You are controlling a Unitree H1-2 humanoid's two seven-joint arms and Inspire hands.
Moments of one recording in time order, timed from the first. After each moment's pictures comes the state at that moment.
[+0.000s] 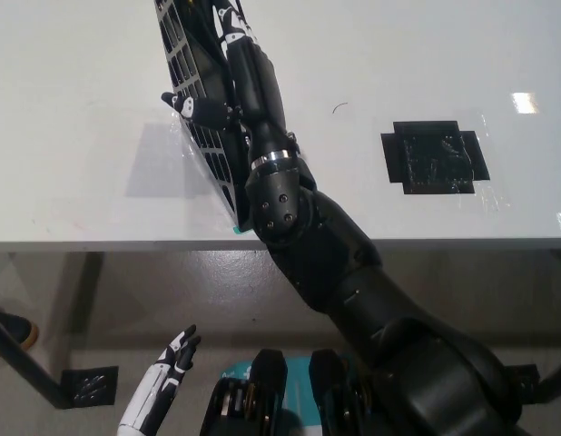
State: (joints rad) left_arm 0.01 0.14 -0.07 0.22 0.13 -0.20 -0.07; right_arm -1.12 0.24 0.21 1.10 -0.39 -0.36 -0.54
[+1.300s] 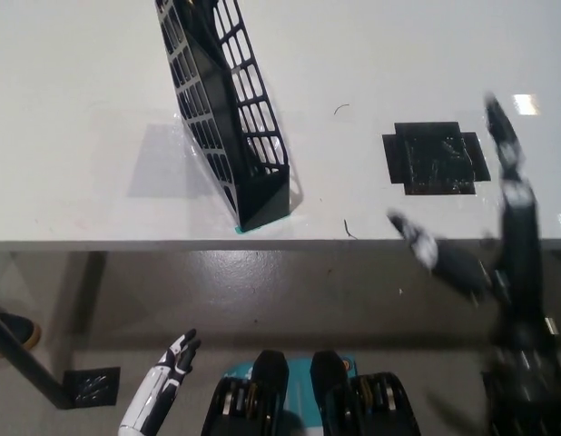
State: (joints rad) left_arm -0.01 0.14 -0.07 0.24 0.13 -0.19 -0.07; right_arm -0.09 -0.11 0.19 -0.24 -0.34 -0.24 -0.34
